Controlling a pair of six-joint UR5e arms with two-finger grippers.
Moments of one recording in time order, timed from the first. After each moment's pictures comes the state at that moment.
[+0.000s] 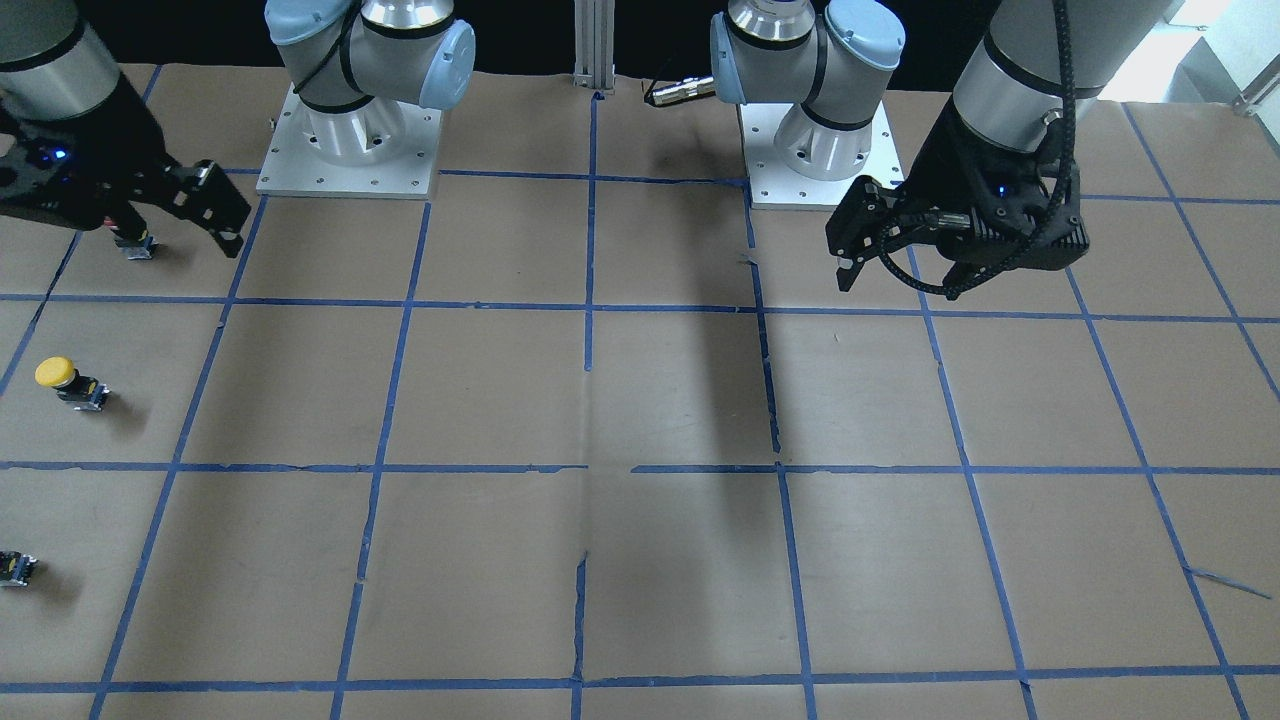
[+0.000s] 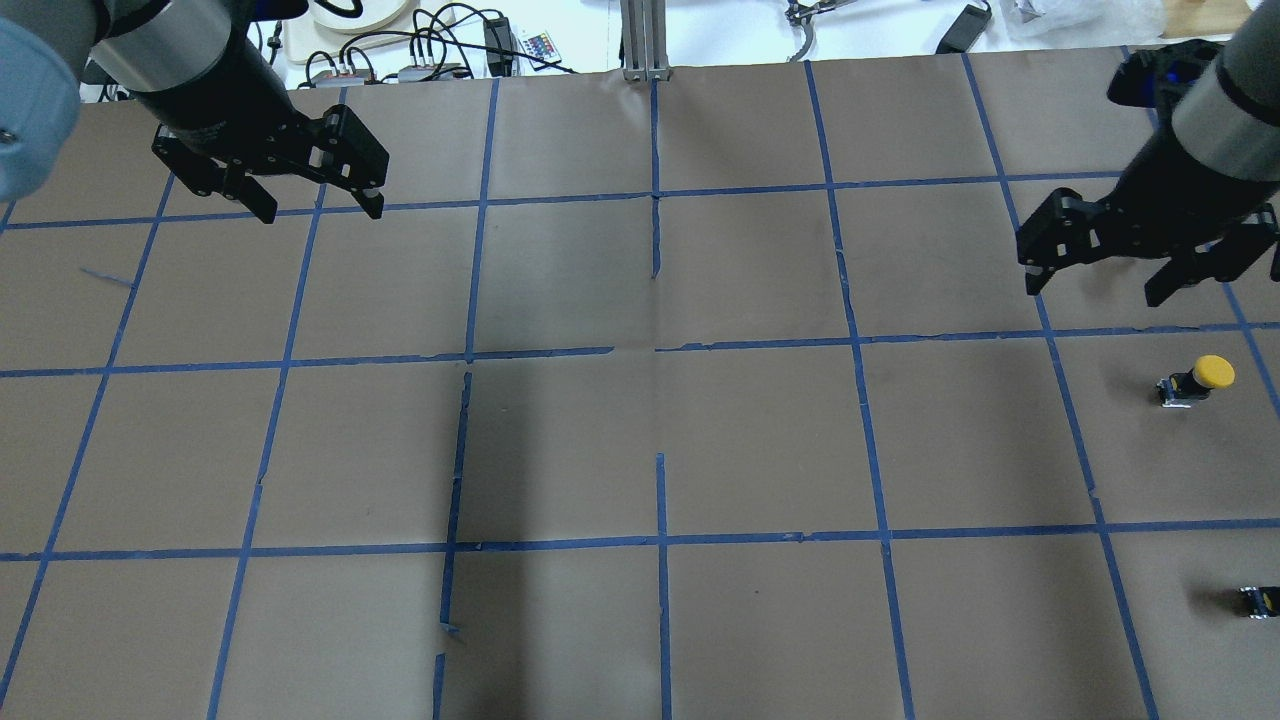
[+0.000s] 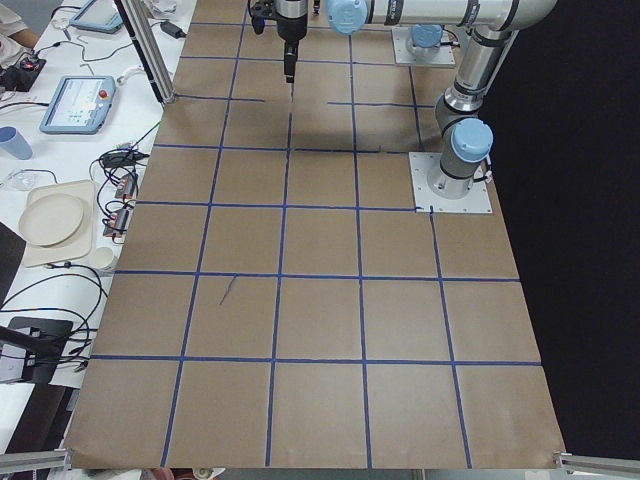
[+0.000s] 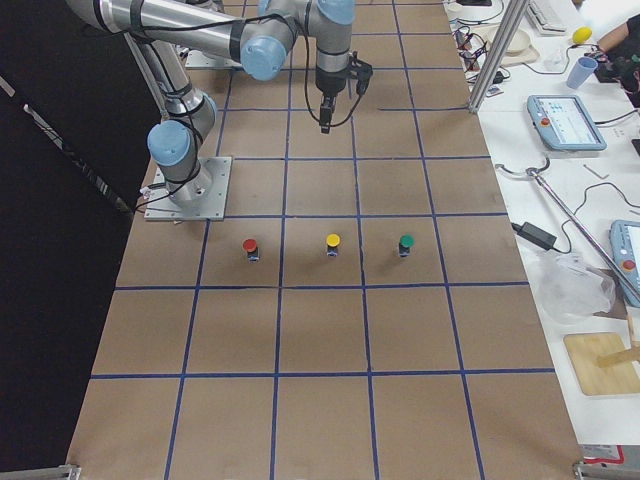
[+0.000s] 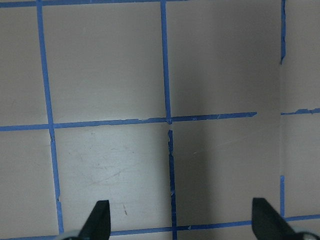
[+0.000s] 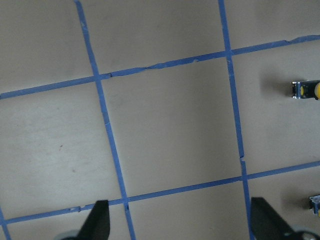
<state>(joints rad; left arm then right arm) -1.52 -1.60 -1.52 -1.55 1.52 0.10 1.38 -1.71 1.77 -1.63 -1.60 -0.03</state>
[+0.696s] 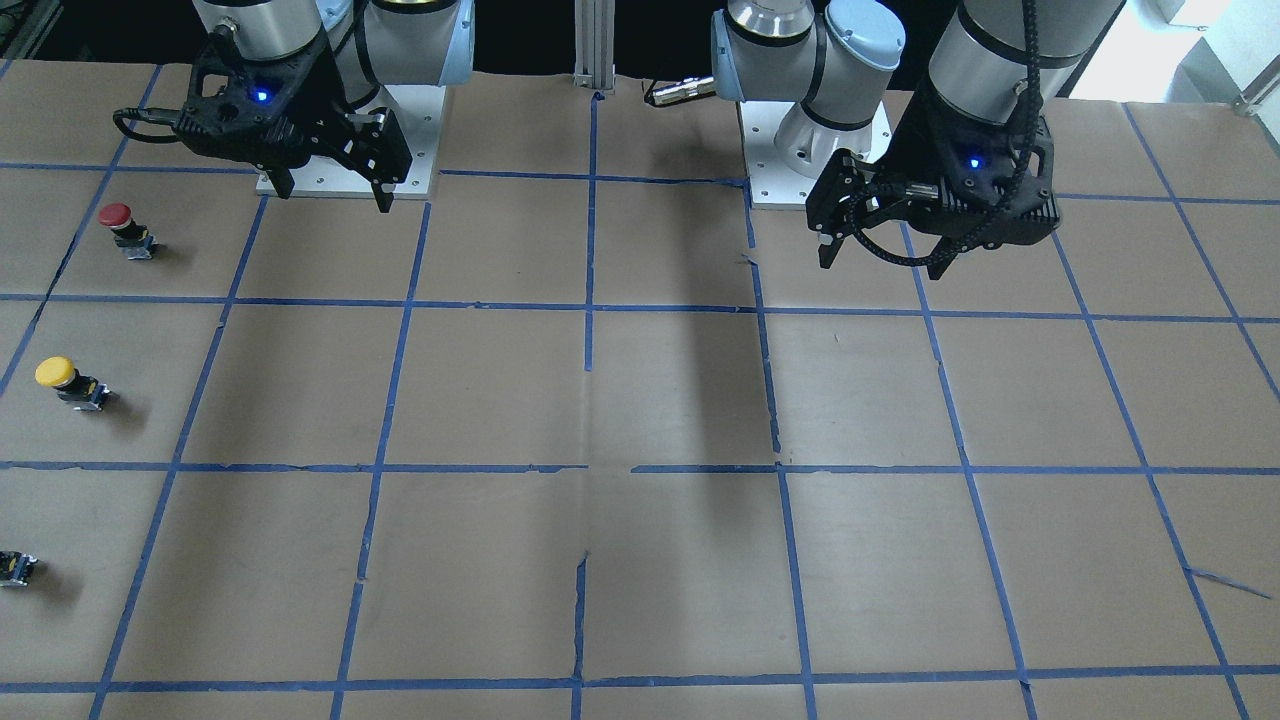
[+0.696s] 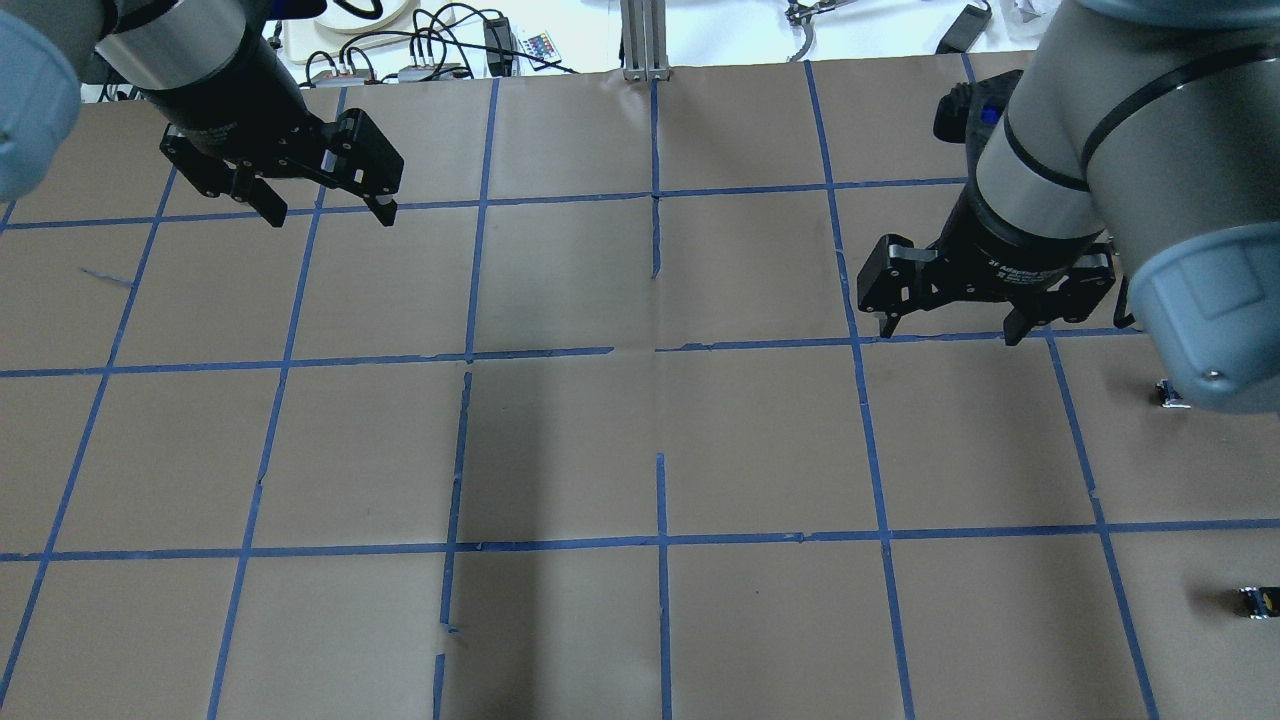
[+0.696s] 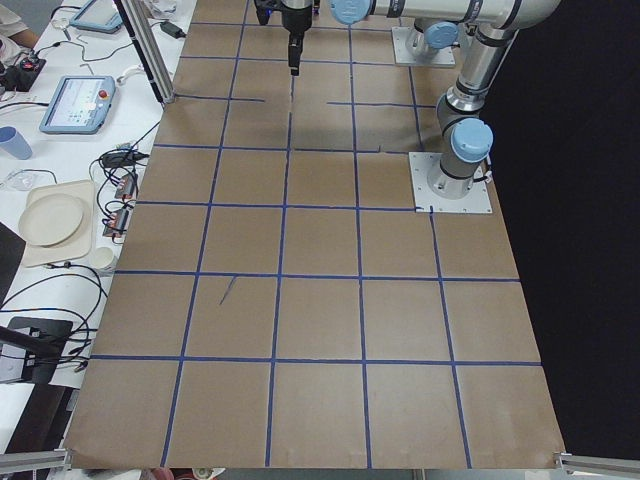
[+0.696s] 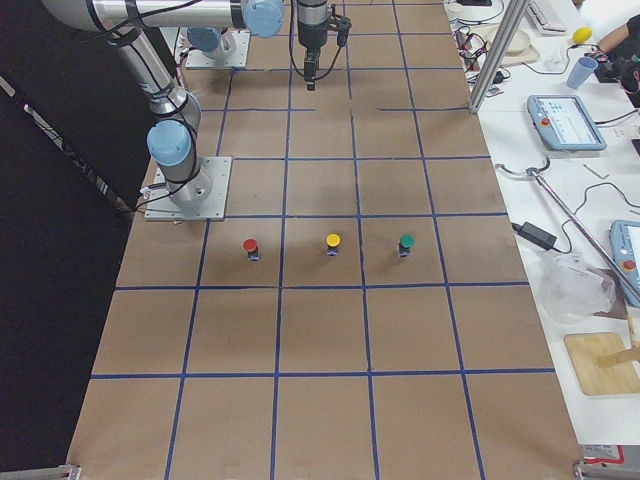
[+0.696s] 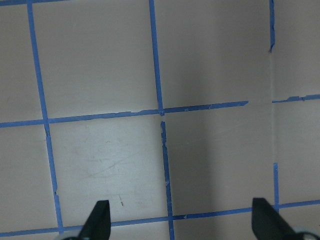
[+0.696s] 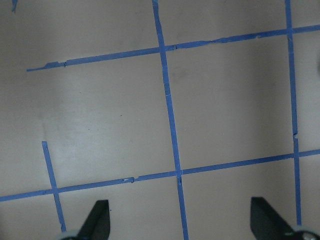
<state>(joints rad) -1.55 -1.59 -1.51 -1.59 1.53 0.10 1.62 -1.75 1.79 -1.61 -1.60 0.17</state>
